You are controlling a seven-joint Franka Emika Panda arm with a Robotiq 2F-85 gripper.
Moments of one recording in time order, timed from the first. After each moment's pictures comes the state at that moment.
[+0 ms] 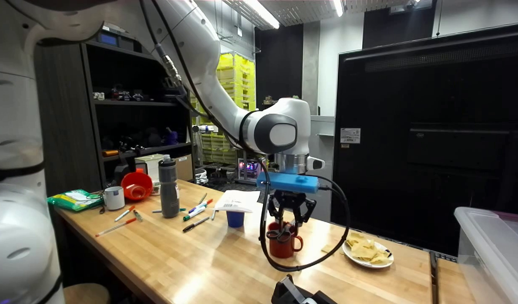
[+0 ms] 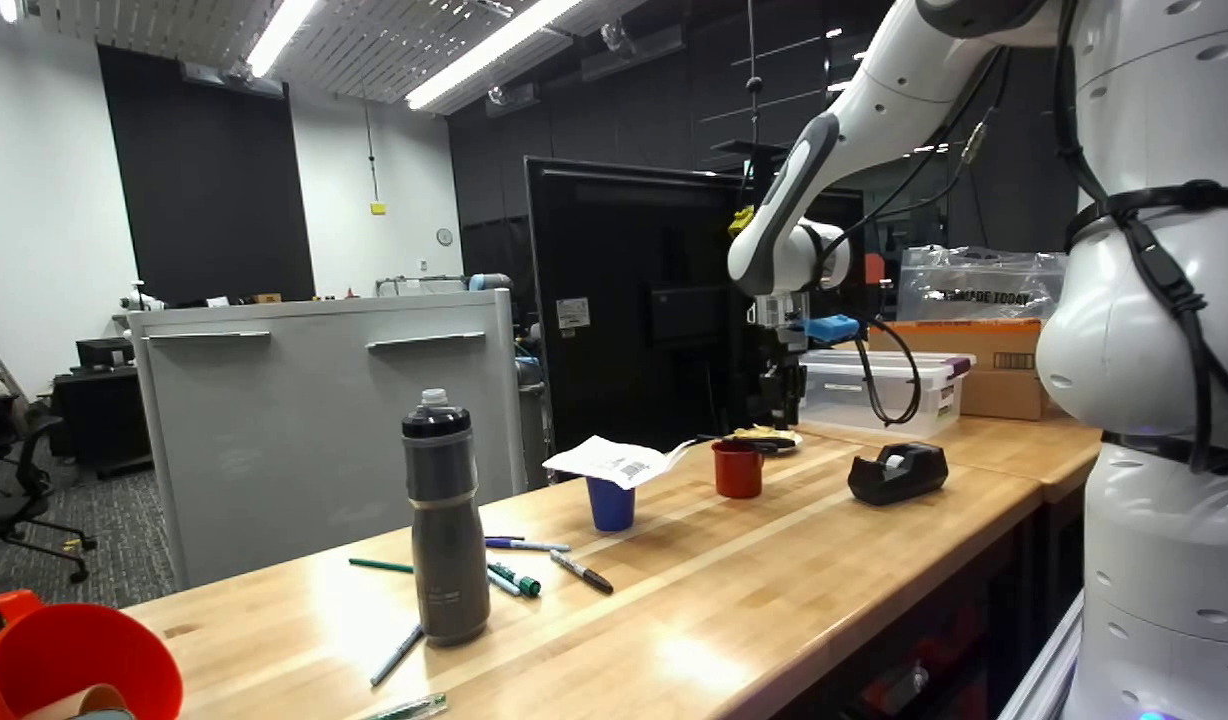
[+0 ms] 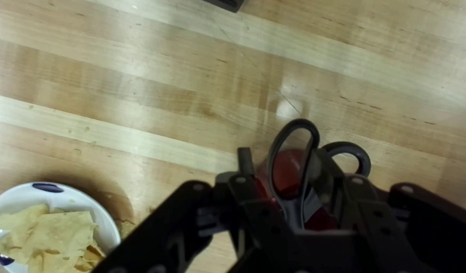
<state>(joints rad) -0.21 0.05 -0.21 -2.27 0.01 2.32 -0.60</state>
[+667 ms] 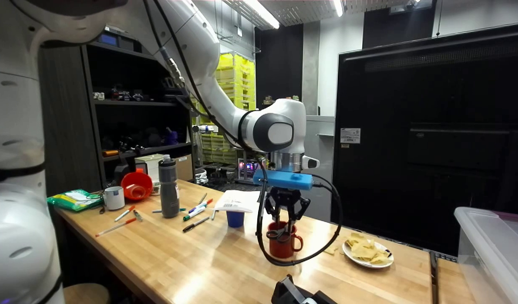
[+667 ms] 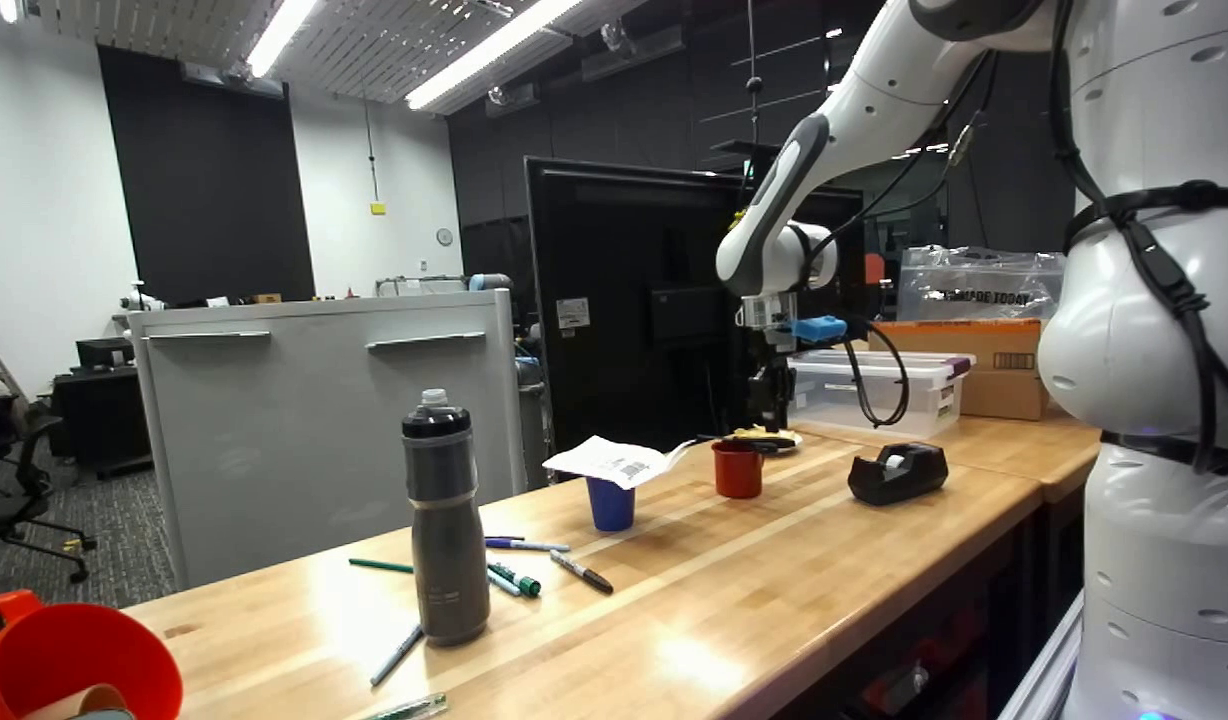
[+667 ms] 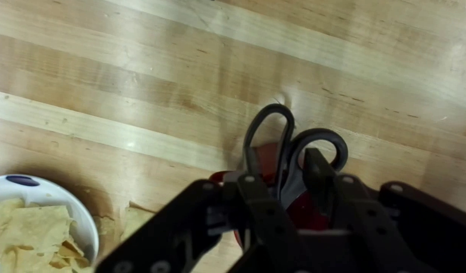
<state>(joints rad) -0.20 0.06 -0.18 -2.25 0.00 2.29 -0.57</state>
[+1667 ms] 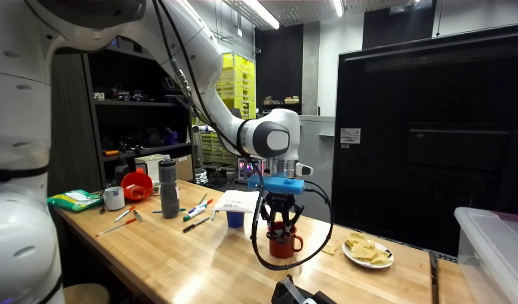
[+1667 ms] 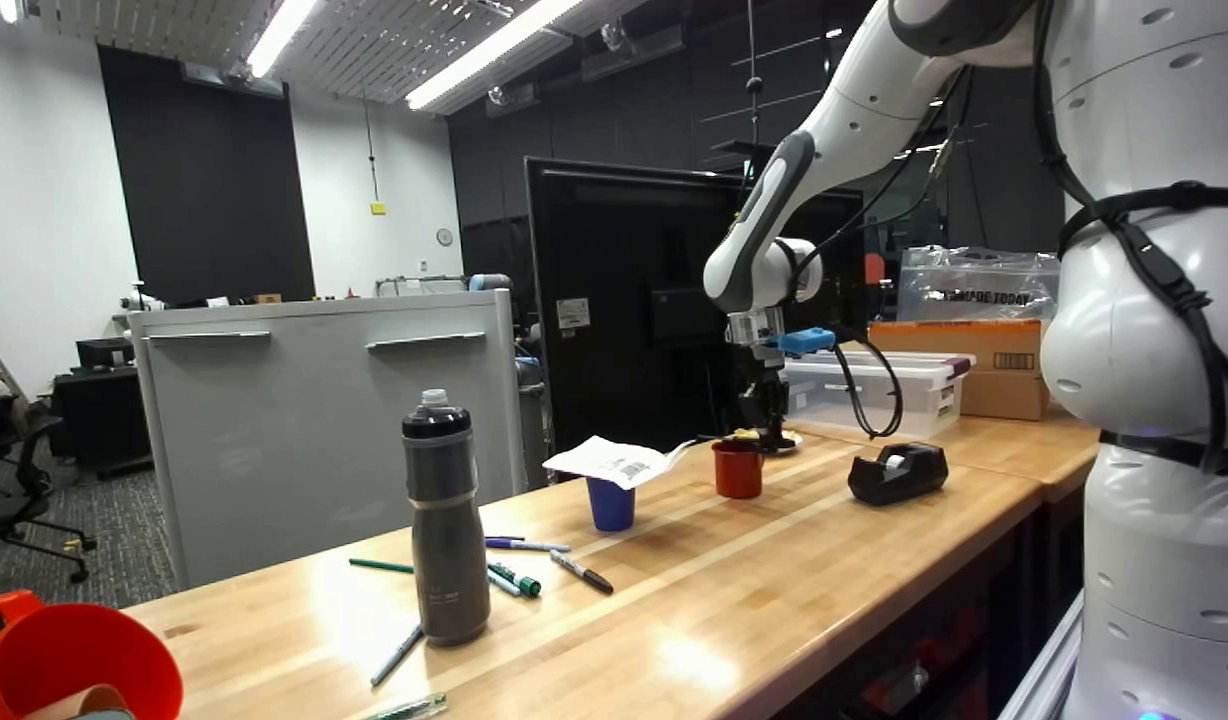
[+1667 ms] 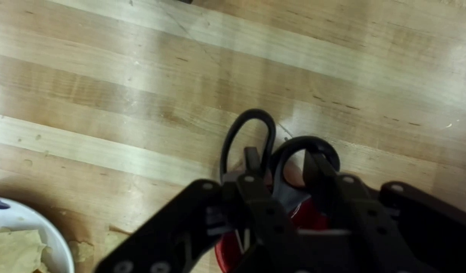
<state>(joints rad) -0.18 0.12 -0.15 -2.23 -0.05 2.27 -0.47</state>
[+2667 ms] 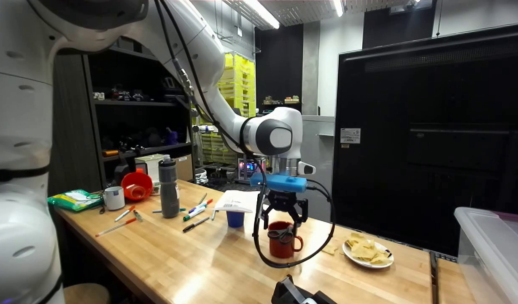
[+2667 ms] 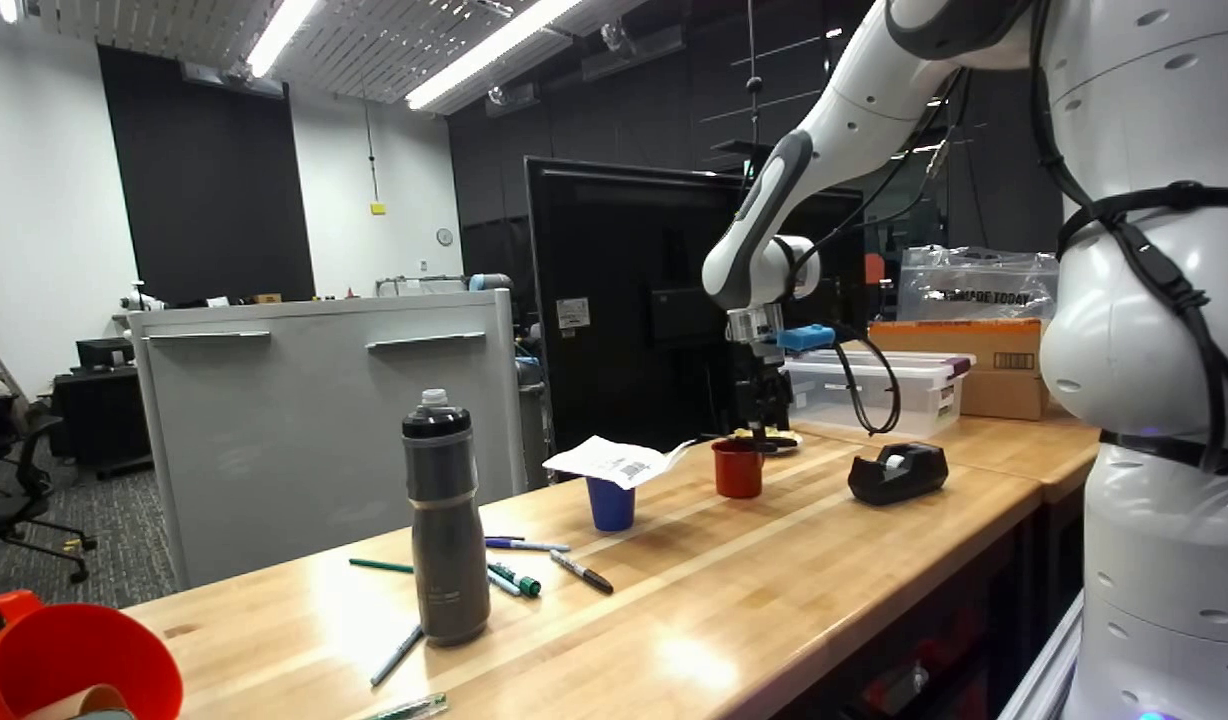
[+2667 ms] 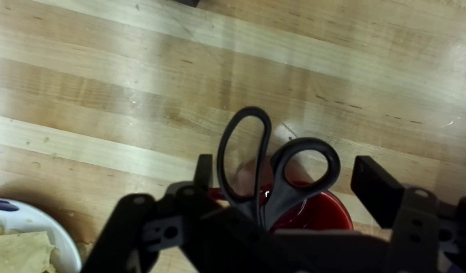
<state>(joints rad) -0.19 0.13 -0.16 -2.20 -0.05 2.24 -0.46</state>
